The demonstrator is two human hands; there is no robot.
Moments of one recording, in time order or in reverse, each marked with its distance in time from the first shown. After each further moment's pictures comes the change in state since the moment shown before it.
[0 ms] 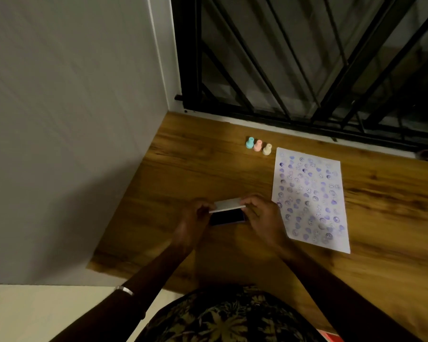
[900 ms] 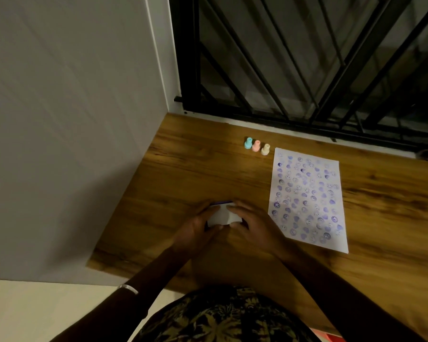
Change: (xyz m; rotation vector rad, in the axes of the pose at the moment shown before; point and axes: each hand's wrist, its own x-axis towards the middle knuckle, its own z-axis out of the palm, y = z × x) left_hand -0.003 -0.031 0.010 0.371 -0.188 0.261; right_hand -0.009 0.019 0.009 -0.265 -0.329 -0.152
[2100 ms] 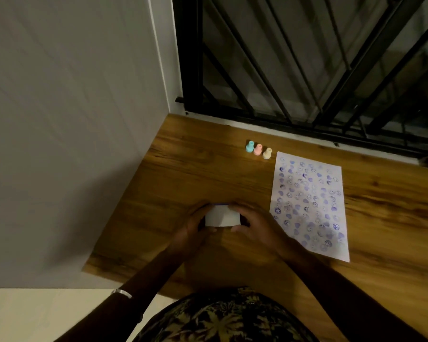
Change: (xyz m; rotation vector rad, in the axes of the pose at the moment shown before) left_hand 0.007 -0.017 -0.002 -0.115 0.046 -0.050; right_hand 0.016 0.002 -0.016 0.076 -0.094 0.090
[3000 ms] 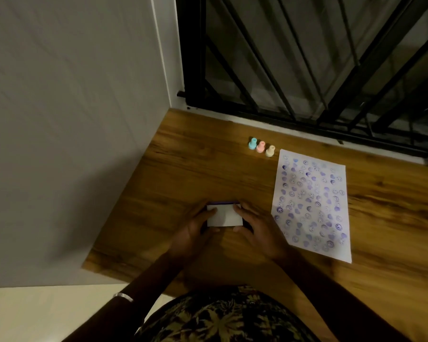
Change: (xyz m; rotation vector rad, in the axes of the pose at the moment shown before) left_hand -0.007 0.003 0.005 0.146 0.054 0.053; right_hand -0.012 0.008 0.016 -0.104 0.139 -0.081
